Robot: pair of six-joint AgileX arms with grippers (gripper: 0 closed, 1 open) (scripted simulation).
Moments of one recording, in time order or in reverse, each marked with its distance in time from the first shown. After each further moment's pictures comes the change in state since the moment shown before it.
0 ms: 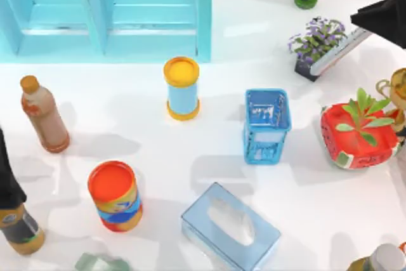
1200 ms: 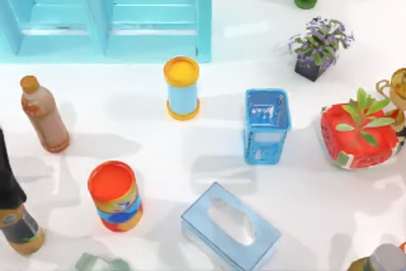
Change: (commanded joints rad) left arm 0.000 0.000 0.000 0.000 0.000 0.000; right arm -0.457 -0.197 0.117 -0.495 0.383 -0.211
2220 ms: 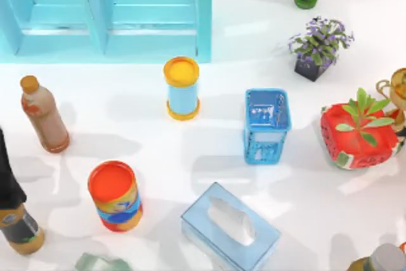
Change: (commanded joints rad) left arm 0.000 0.000 0.000 0.000 0.000 0.000; right arm -0.006 -0.022 -0.193 0.095 0.085 -0.063
